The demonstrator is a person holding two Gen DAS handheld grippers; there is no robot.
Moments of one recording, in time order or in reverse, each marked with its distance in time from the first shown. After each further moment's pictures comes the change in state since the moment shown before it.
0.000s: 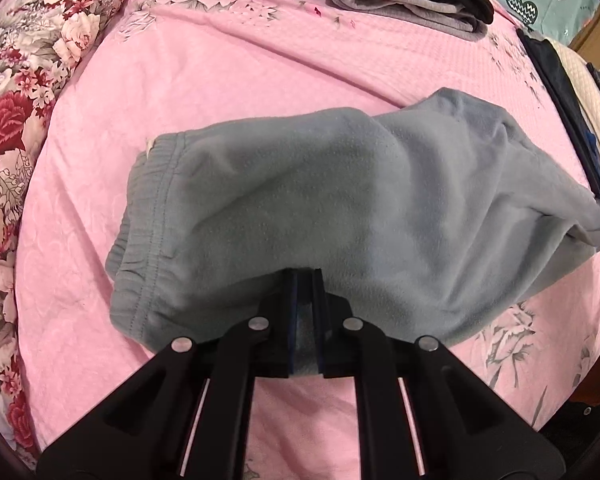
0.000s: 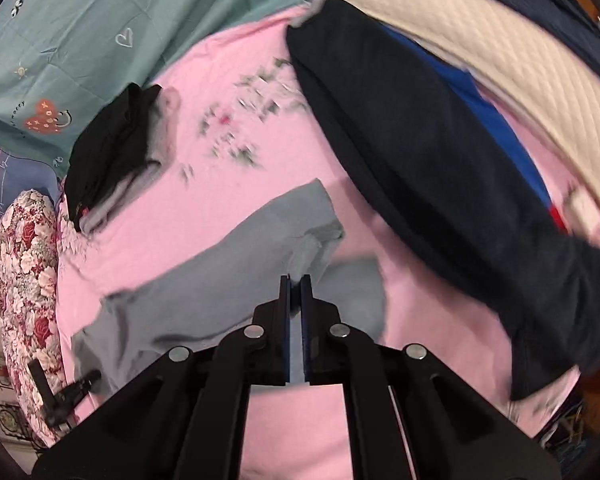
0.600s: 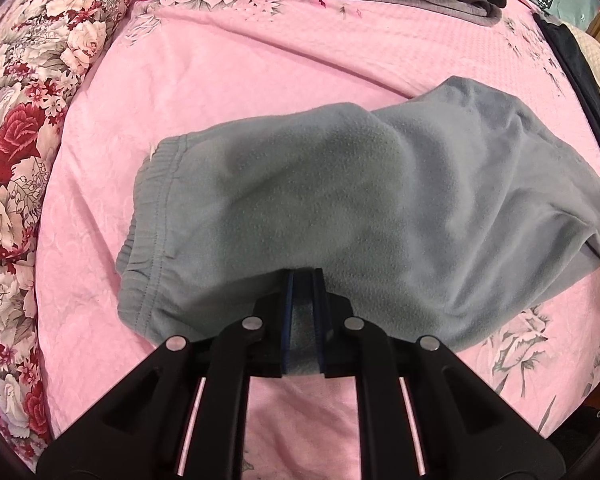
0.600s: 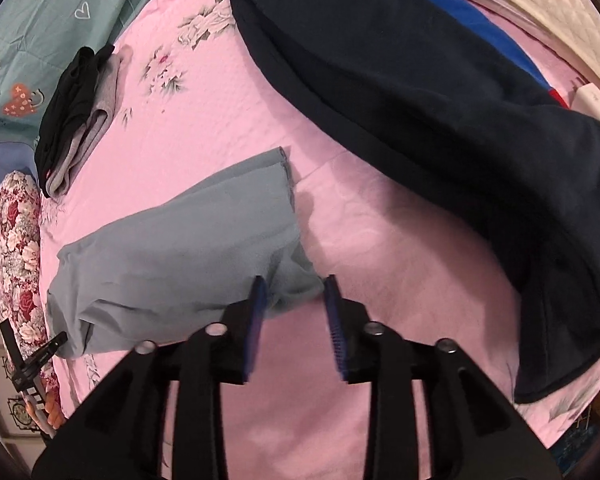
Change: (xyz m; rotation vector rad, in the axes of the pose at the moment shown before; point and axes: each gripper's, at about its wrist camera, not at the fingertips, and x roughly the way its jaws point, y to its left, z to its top) left arm 0.002 -0.015 0.005 0.009 0.039 0.107; right arm 0.054 -0.056 -0.022 0.005 0.122 0.055
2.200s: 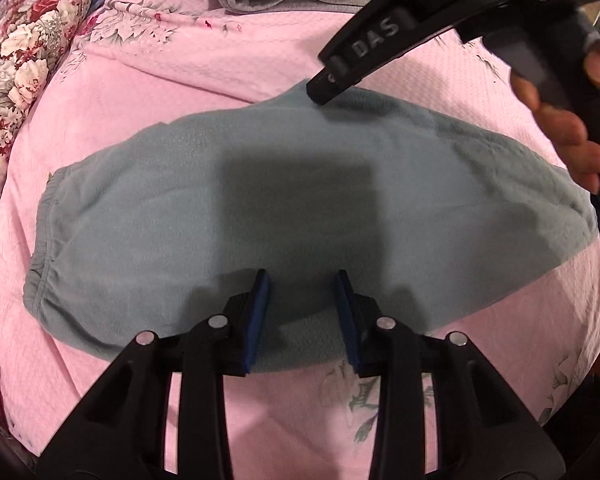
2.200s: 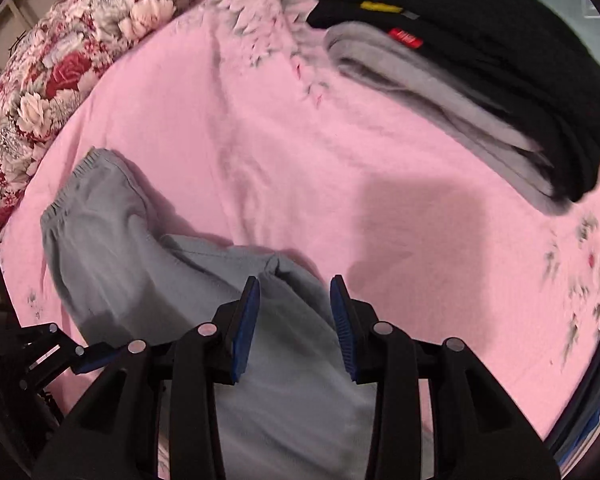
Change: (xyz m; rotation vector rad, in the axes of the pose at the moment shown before) left arm -0.010 -0.092 -0.014 0.052 -0.070 -0.115; right arm 0.150 0.408 -0.005 -1.078 0.241 -0.012
